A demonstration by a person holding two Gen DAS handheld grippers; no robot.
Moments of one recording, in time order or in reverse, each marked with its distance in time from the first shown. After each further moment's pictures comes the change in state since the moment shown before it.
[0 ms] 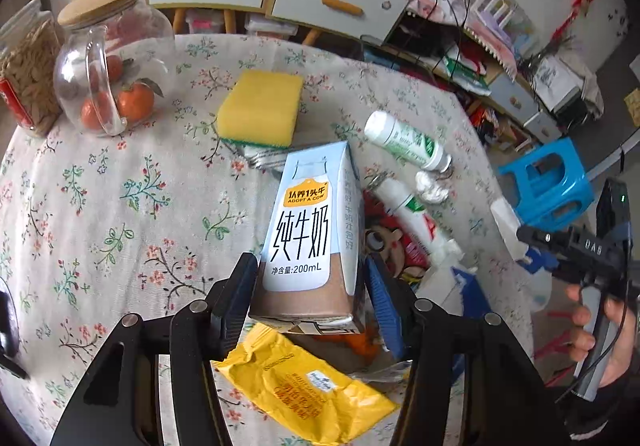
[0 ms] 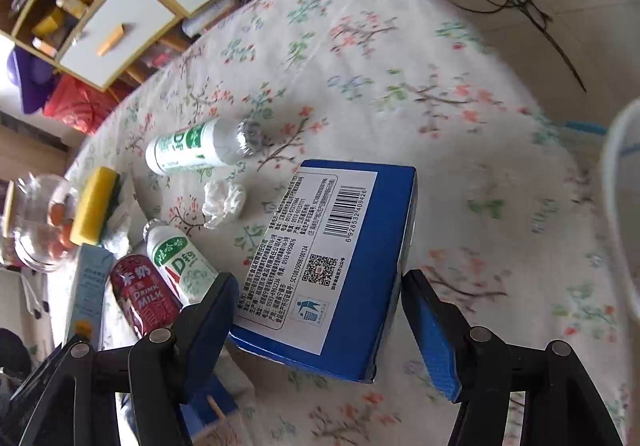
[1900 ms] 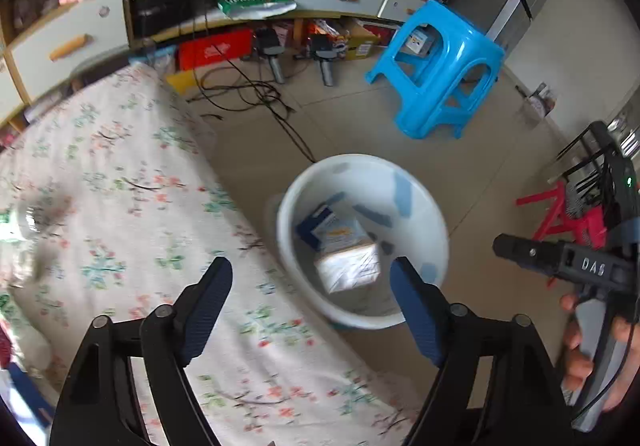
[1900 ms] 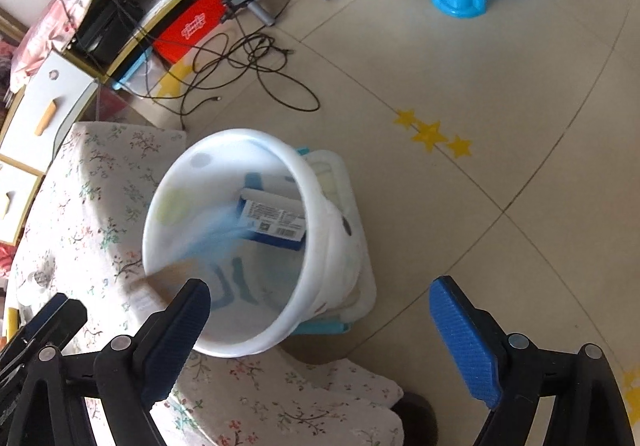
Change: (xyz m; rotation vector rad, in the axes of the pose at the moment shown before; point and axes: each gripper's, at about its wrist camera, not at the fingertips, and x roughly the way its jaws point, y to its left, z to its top) left arm 0.110 -0.397 -0.057 0.532 0.117 -0.174; right arm -0.157 -0.299 -0.037 0.360 -0.167 -0.201
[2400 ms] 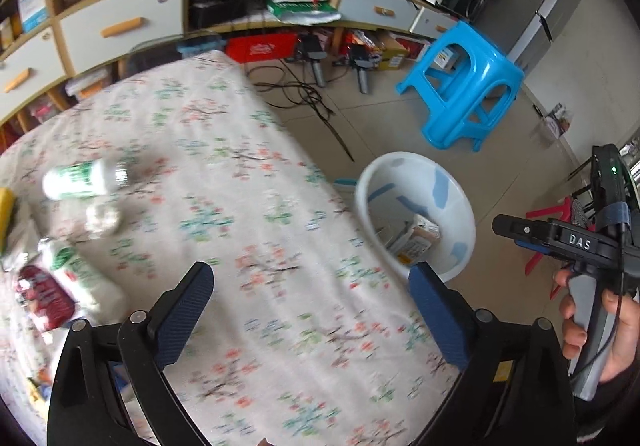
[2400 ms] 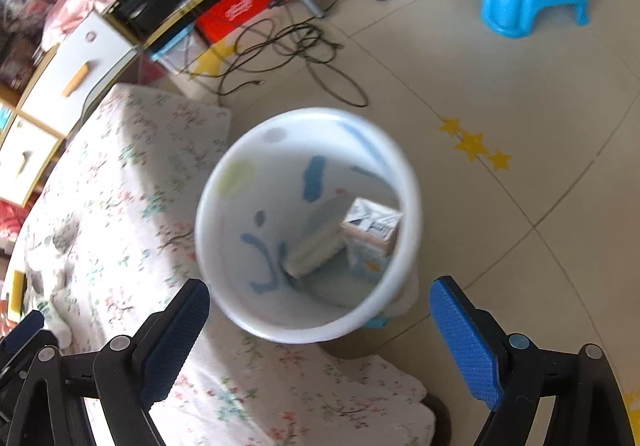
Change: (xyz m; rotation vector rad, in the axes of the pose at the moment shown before) left arm -0.066 0.082 -0.034 -0.088 -0.021 0.037; right arm 0.006 0.065 -0.015 -0.128 0.006 0.029
